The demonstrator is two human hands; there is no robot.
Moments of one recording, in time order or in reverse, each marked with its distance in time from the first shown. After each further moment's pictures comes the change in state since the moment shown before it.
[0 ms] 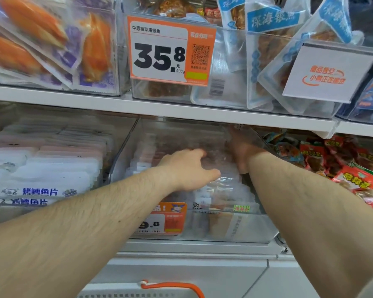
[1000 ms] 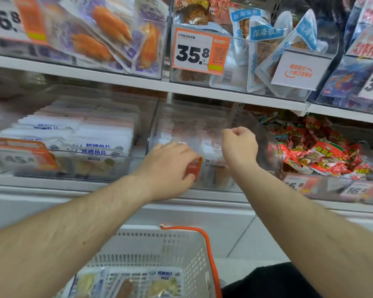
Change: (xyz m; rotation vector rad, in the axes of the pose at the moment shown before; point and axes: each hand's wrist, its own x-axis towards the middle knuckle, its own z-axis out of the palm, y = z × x) left_hand -0.151 -0.042 0.001 0.249 0.250 0.325; right_hand -0.201 0.004 0.039 -0.070 0.359 -0.249
